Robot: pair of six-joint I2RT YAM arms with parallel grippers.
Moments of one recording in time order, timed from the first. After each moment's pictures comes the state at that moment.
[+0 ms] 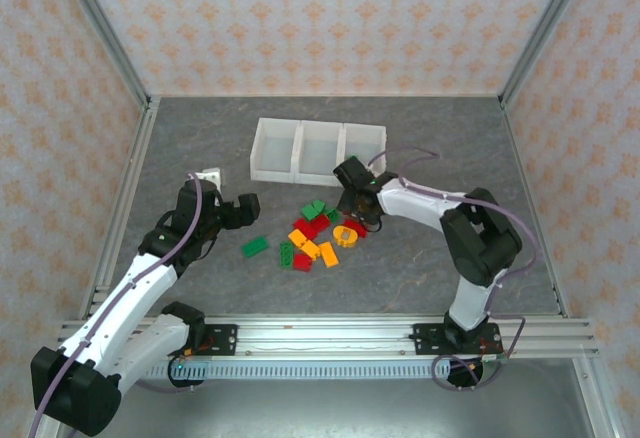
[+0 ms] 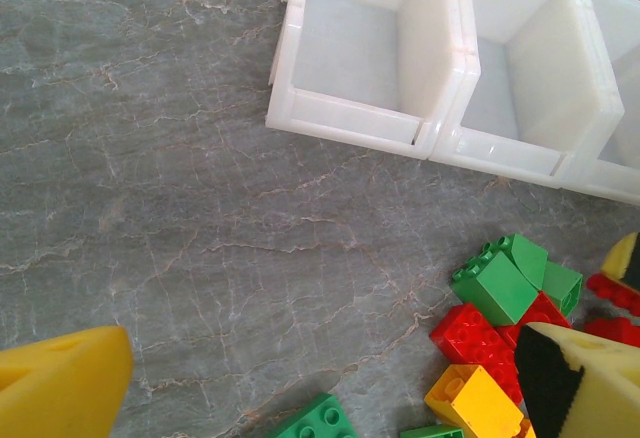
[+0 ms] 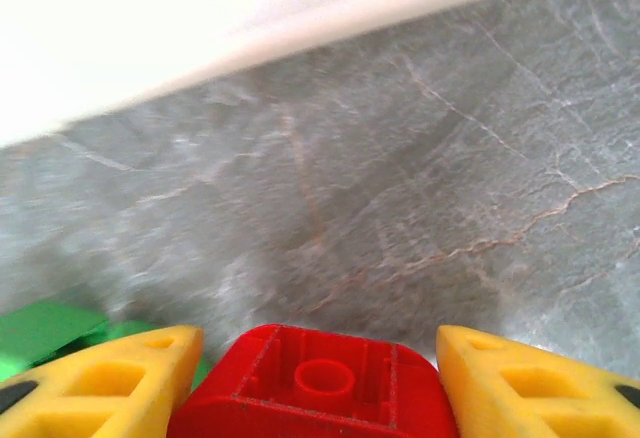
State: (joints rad) left arm -0.29 0.86 0.66 -0.48 -0.07 -0.44; right arm 0.67 1.76 1.13 -0.54 0.15 0.99
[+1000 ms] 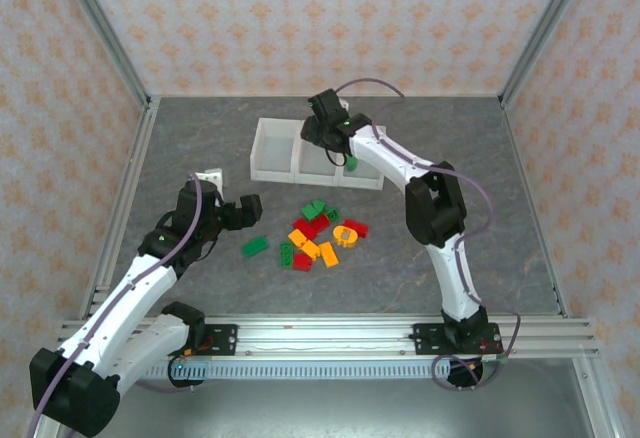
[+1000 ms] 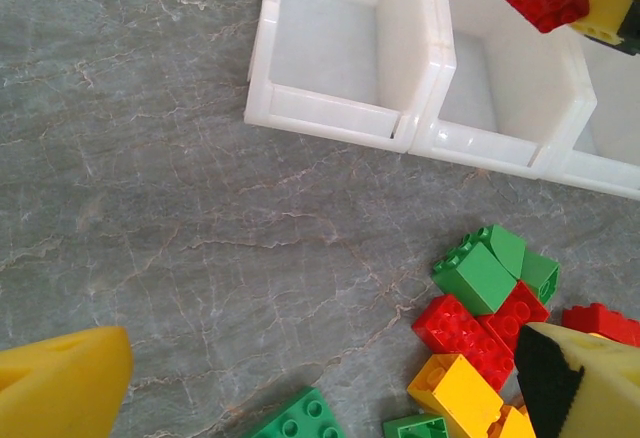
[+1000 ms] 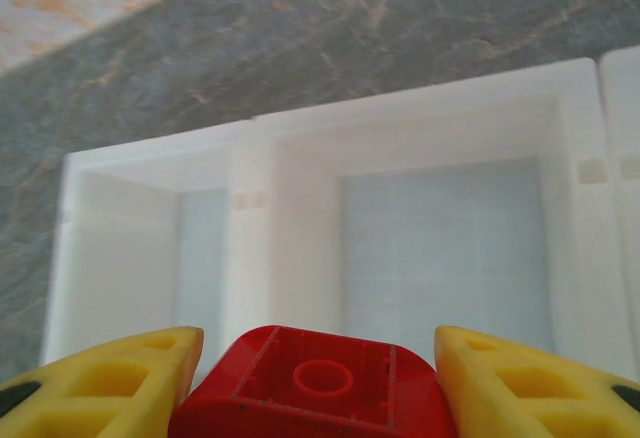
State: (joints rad) left arm -0.30 0.85 0.66 -0.48 -0.05 -0.44; right arm 0.59 2.23 1.98 -0.58 0.10 0.78
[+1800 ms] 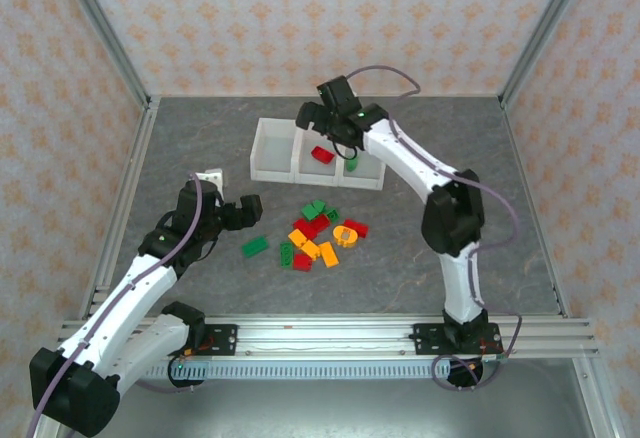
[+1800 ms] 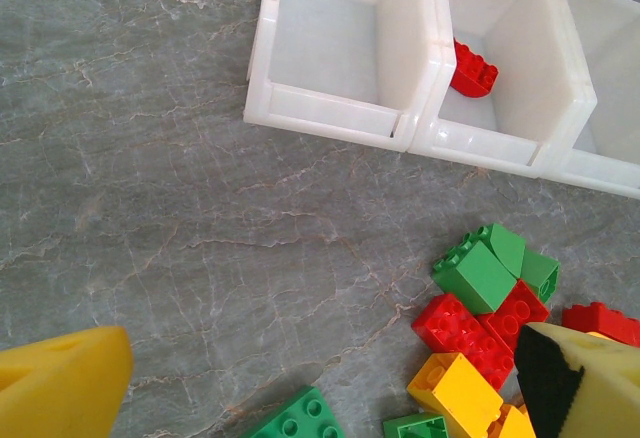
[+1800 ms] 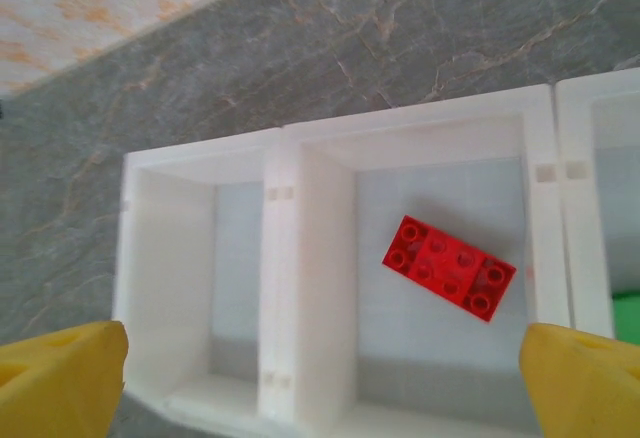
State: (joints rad) left arm -0.30 0.85 0.66 -0.48 -0.05 -0.44; right arm 0.61 1.99 1.90 -0.67 0.09 0.78
